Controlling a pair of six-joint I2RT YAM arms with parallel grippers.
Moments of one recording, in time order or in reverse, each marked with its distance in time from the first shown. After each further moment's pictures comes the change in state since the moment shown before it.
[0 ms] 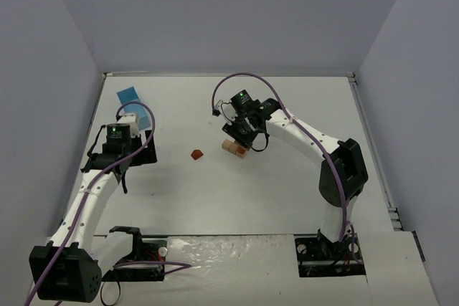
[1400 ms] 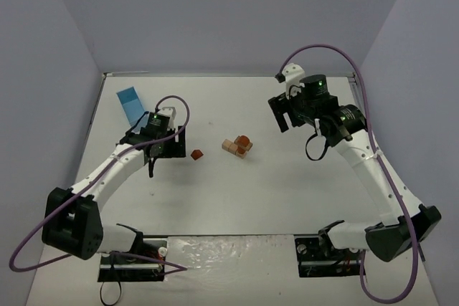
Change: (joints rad) left arm -0.296 0.345 0.149 0.073 -0.014 -0.166; right arm -0.244 -0.551 -0.124 0.001 0.120 0.146
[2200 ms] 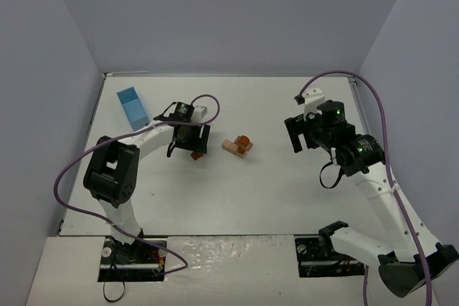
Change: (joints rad) left arm -0.047 0.439 0.234 0.084 0.219 0.162; right arm -0.037 -0.245 -0.248 0.014 0.035 0.043
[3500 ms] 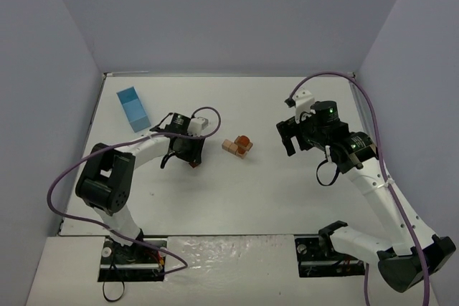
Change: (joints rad) left arm -0.002 -0.072 -0.172 0.091 0.085 0.155; right arm 0.023 0.032 -0.013 0.015 -0.107 -0.019
